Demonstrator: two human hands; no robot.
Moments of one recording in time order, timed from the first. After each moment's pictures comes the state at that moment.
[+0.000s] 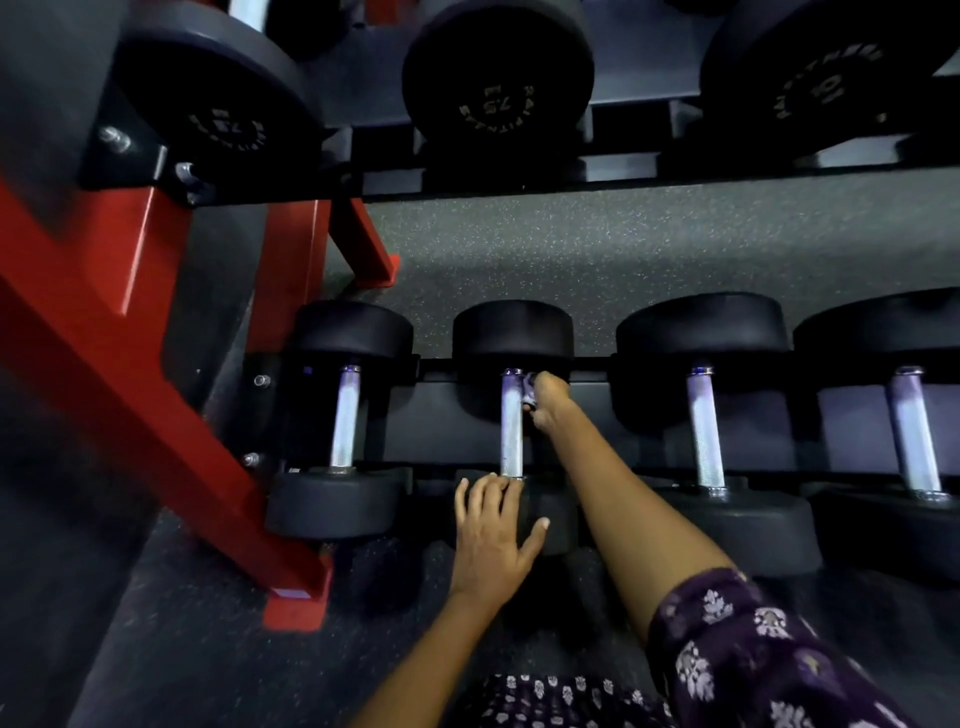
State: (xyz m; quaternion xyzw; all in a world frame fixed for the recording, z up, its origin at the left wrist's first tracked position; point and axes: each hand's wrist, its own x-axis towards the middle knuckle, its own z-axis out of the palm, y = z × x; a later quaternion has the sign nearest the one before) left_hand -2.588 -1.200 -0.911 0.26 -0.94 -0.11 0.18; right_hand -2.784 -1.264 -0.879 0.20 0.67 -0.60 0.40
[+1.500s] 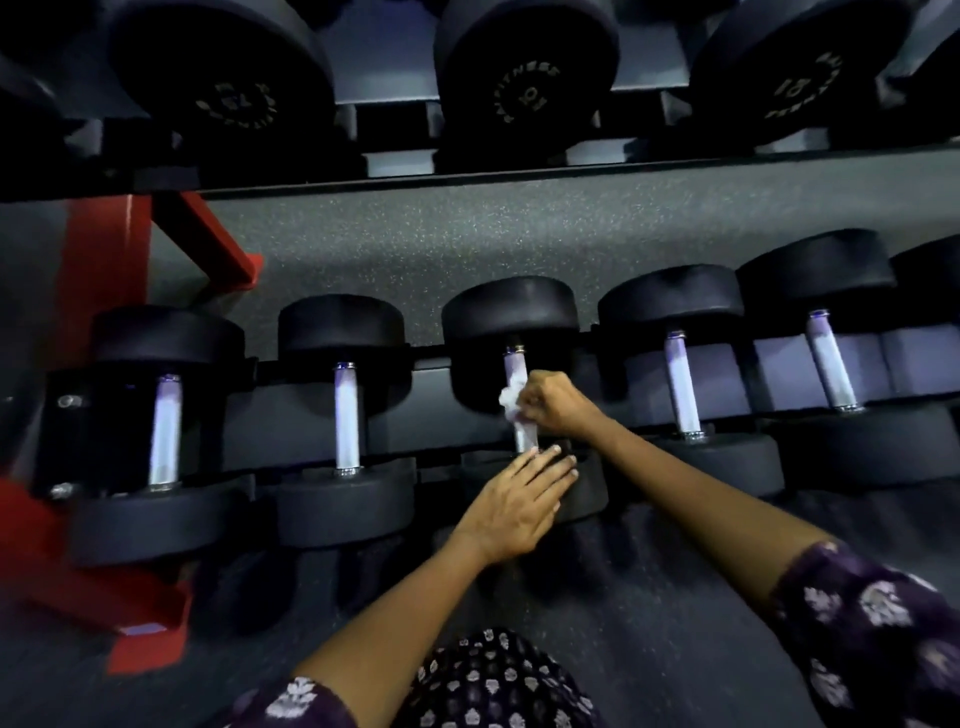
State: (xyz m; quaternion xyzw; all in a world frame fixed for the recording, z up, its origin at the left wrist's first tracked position) left_hand -2.730 -1.070 -0.898 -0.14 -0.96 -0.10 0.20; right_hand -2.898 -1.027 -0.853 -0.44 0.85 -0.19 0.21
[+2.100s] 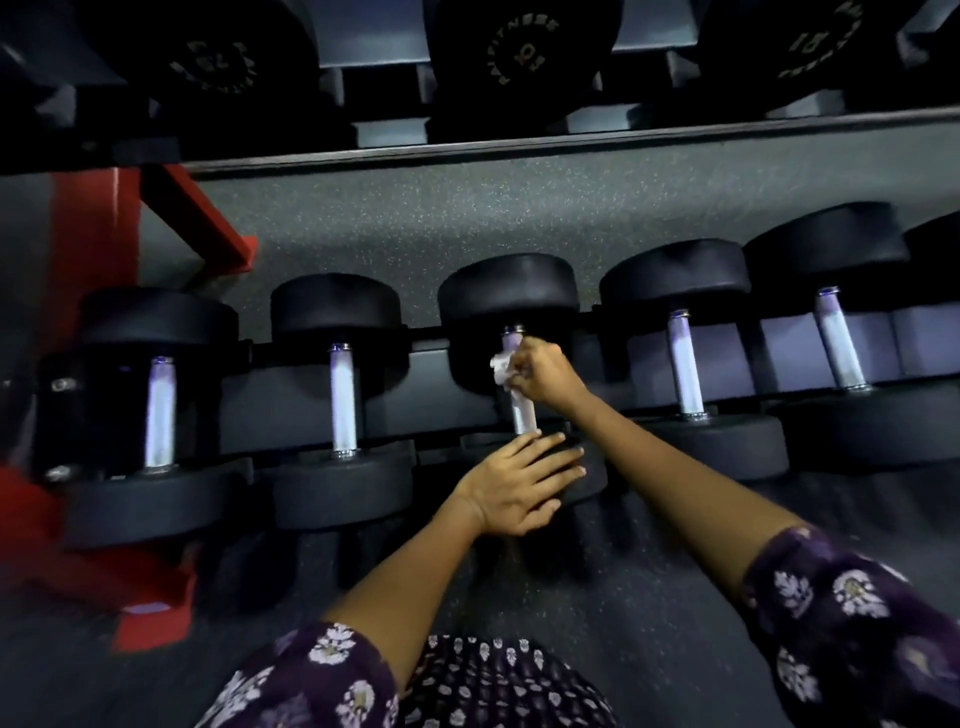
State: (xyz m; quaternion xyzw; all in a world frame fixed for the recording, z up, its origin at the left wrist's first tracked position) left_hand -2.737 -1.085 -0.905 -0.23 -0.94 -0.11 0.20; right_hand -2.895 -1.045 -0.860 -0.40 0.87 -0.22 0.17
